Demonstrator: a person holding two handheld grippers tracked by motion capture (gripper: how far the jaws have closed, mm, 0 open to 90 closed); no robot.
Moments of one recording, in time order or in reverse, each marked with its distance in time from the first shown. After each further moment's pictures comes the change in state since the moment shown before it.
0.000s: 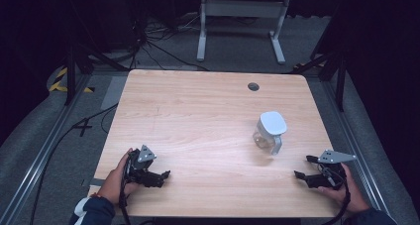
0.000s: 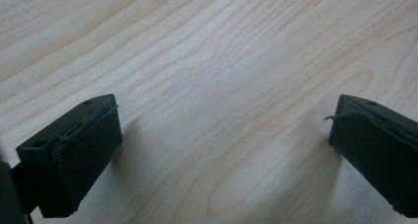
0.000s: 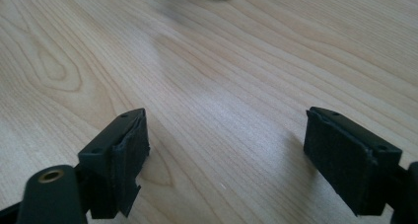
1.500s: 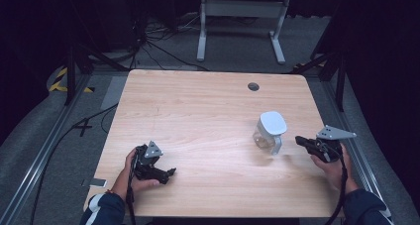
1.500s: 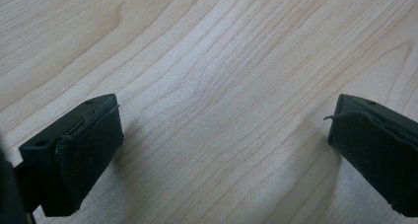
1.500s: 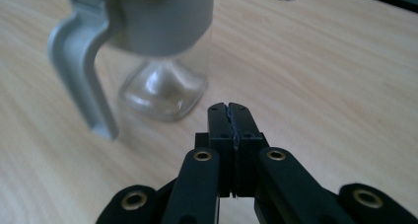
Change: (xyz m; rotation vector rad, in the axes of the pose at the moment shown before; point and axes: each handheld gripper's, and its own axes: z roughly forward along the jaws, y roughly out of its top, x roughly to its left) left arm 0.001 0.011 0.010 -0.004 -0.052 0.064; right arm -0.022 0.069 0.006 -0.130 -0.093 -0.007
